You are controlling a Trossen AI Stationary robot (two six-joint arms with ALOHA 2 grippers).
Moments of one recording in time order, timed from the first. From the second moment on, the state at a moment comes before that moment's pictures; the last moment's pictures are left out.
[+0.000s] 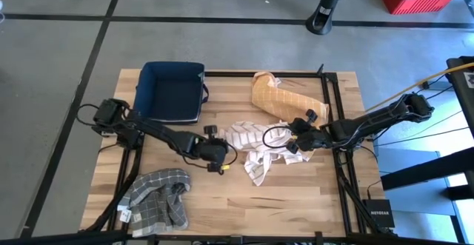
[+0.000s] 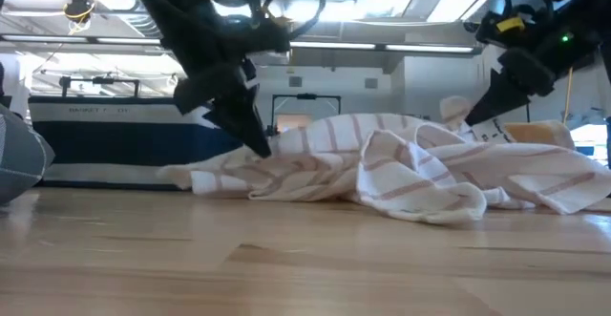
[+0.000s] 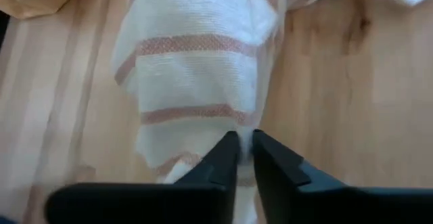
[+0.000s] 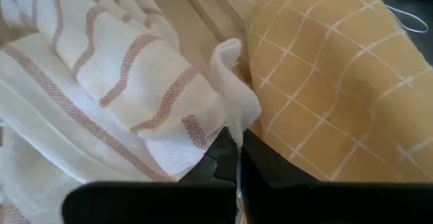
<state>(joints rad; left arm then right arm) -0.25 1.74 1.04 -0.39 -0.50 -0.16 0.27 1.00 0.50 -0.47 0.70 0.53</state>
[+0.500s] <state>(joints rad) -0.38 1.62 1.03 -0.84 -0.50 -0.41 0.27 1.00 0.50 -0.47 0.70 0.53</state>
